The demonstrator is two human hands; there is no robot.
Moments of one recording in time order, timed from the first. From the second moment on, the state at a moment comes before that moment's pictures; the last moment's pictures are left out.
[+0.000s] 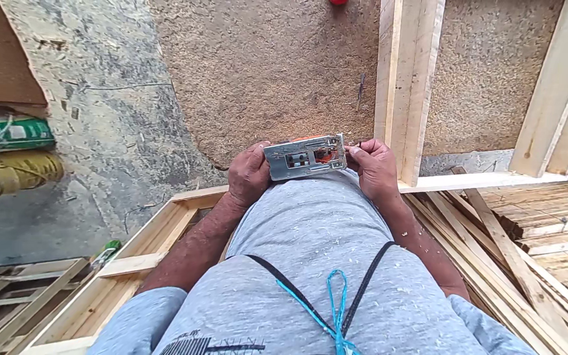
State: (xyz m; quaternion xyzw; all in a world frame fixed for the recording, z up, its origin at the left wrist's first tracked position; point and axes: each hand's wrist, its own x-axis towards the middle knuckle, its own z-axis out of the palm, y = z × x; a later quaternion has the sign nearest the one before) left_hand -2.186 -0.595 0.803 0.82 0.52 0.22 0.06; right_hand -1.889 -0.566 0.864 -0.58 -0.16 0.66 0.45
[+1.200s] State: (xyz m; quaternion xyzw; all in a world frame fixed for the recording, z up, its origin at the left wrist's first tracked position) left_hand -2.191 -0.593 0.803 0.83 0.50 0.23 0.08; right_hand -1.837 -0.553 0.848 -0.47 -0.82 0.28 0.20
